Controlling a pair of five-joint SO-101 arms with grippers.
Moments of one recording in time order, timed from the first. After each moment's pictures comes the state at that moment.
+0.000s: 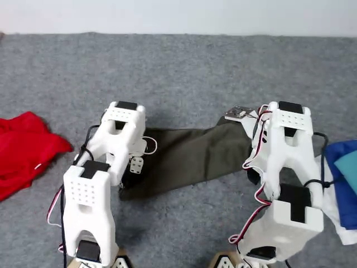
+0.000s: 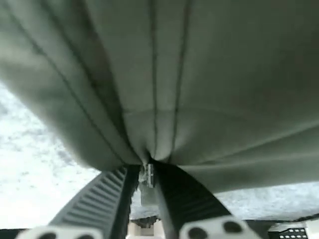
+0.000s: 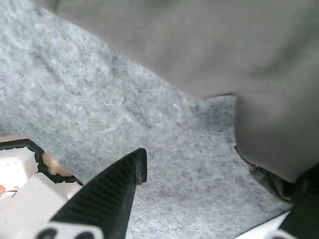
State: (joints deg) left arm 6.9 41.2 -2.8 99.5 9.8; right arm 9.1 9.9 13.2 90.6 53.1
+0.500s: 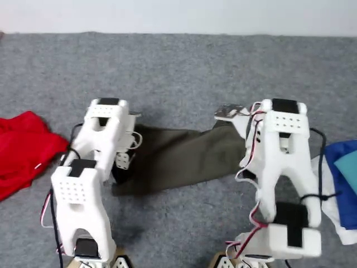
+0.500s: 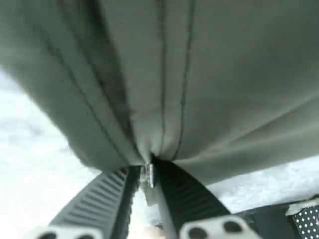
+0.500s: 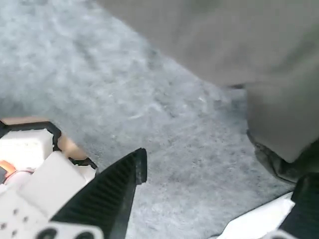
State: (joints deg) left arm -1.1 37.0 -2.9 99.6 -2.9; right arm 3.3 -1.7 14.2 98.3 54.9
